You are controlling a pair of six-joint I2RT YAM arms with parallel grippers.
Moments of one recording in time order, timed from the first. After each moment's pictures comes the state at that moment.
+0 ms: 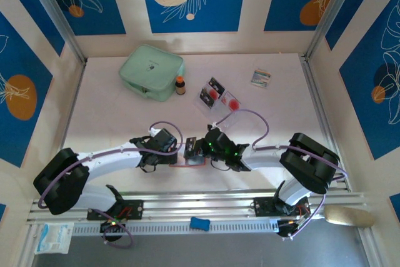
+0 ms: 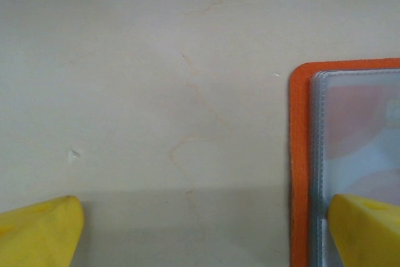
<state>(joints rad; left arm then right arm) -0.80 1.34 0.61 -0.51 -0.27 -0.73 0.95 1.54 0.55 0.32 0.05 1.09</state>
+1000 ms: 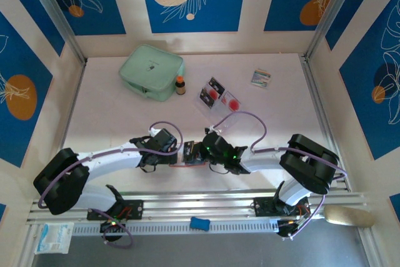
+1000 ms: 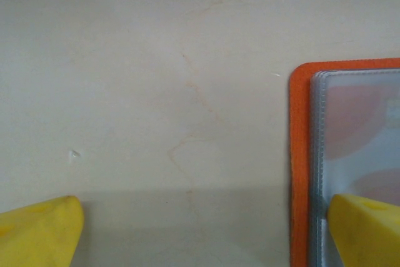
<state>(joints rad) -0.80 1.34 0.61 -0.51 -0.27 -0.73 1.00 1.54 0.55 0.32 0.06 1.11</state>
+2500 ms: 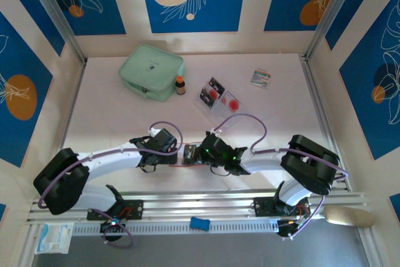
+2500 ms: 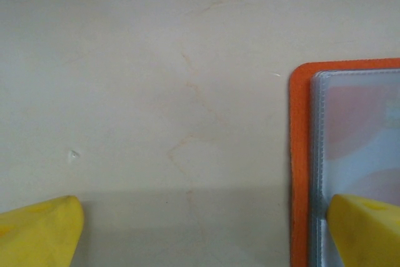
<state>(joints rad) -0.80 1.34 0.61 -0.51 -0.27 -0.73 1.02 1.54 0.55 0.23 0.05 1.15</state>
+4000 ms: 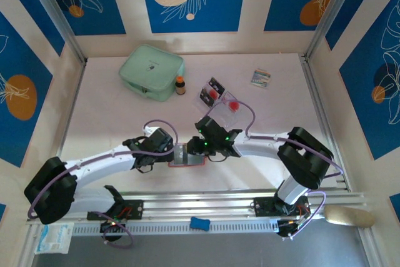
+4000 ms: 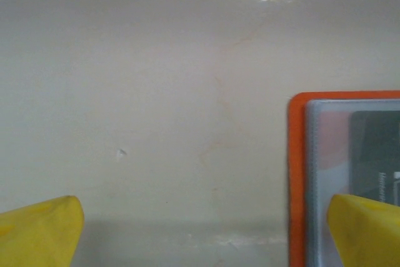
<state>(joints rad) -0.79 1.24 0.60 -0.57 -0.33 -0.77 0.90 1.61 0.83 -0.11 -0.22 0.89</state>
